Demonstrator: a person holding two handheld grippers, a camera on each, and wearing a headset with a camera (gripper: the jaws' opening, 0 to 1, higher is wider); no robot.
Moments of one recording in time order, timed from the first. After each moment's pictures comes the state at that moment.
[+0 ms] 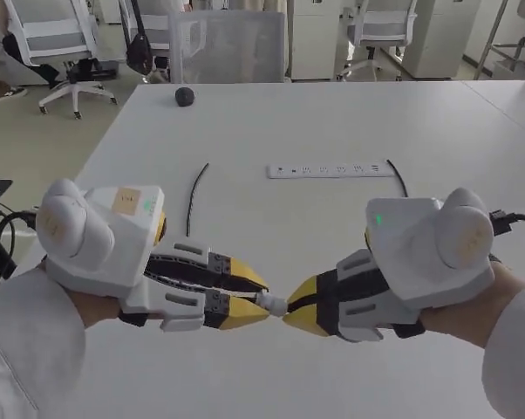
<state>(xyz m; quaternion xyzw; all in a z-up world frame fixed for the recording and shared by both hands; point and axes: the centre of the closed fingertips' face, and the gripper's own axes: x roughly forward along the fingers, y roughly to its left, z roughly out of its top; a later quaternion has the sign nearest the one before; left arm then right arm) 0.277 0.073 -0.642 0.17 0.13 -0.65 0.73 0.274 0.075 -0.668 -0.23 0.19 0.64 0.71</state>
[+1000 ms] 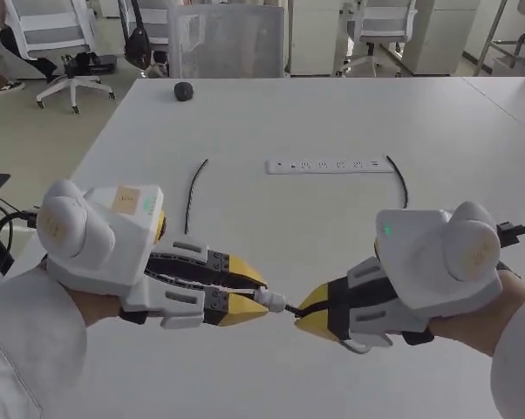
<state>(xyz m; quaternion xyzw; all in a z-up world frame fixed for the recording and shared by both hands) 0.278 0.074 -0.651 0.17 0.13 -0.65 0.73 0.274 0.055 -0.693 -0.24 0.21 0.63 0.71</state>
